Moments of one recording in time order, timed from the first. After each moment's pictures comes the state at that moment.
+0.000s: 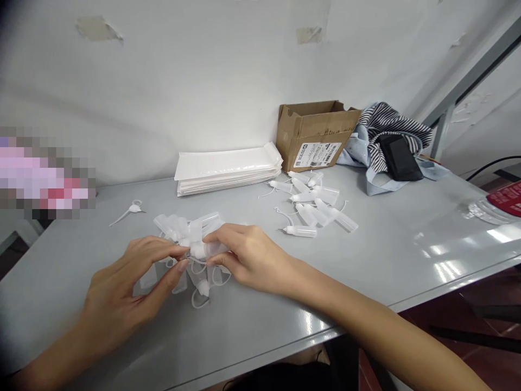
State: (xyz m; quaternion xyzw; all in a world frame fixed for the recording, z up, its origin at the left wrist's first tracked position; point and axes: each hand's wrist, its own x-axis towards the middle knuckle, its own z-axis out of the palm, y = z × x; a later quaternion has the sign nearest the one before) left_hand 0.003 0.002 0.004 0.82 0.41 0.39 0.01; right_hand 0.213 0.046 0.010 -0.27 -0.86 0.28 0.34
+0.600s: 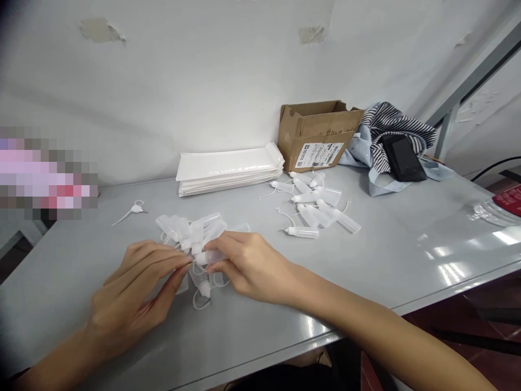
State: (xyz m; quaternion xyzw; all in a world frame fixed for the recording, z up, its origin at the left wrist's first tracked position) left_hand 0.007 0.001 0.001 0.84 0.35 0.40 -0.08; right_hand 0.212 0.039 0.010 -0.26 -0.87 0.27 0.32
